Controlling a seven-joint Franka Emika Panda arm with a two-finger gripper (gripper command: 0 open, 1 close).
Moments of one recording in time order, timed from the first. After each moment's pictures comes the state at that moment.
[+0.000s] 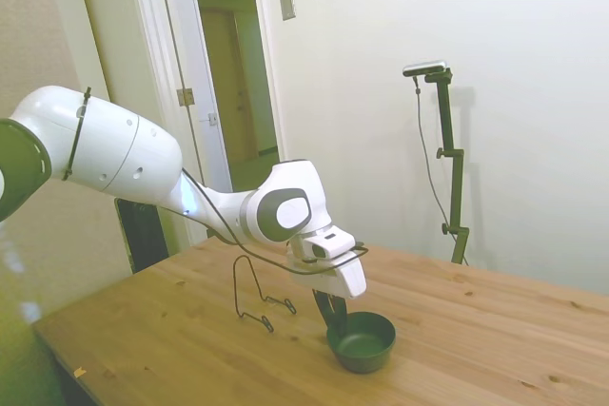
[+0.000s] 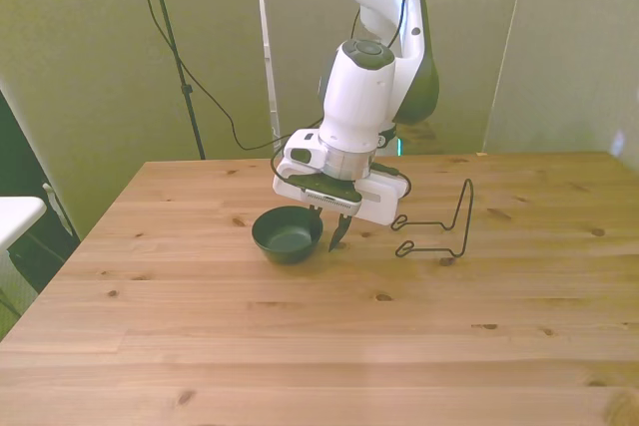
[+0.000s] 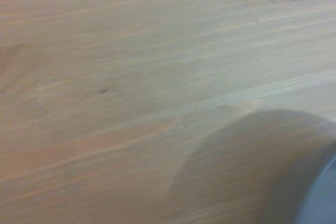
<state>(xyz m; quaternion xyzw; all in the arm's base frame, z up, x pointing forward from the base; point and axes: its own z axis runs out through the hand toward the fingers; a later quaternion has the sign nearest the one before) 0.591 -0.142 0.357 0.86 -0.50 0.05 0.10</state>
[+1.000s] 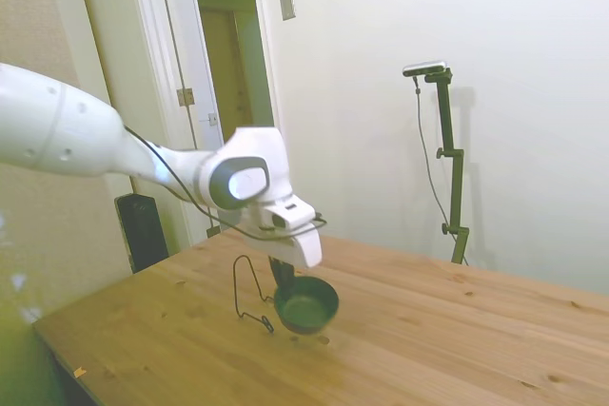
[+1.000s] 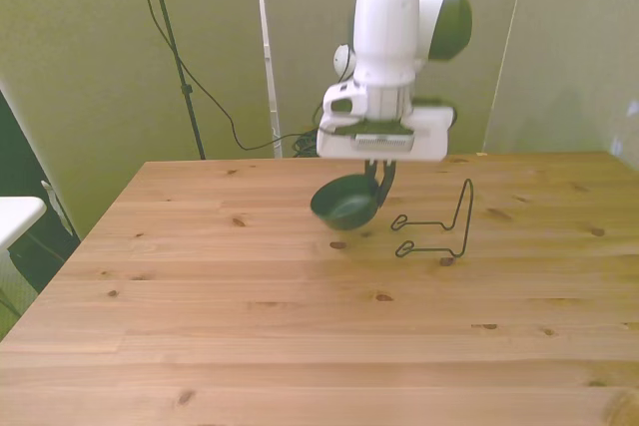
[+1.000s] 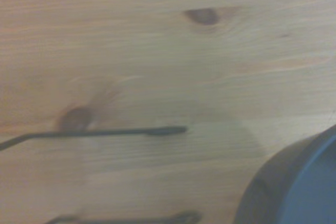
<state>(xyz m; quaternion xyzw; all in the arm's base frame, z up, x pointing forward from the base) 0.533 -0.067 0.469 0.90 -0.43 0.02 -0.04</state>
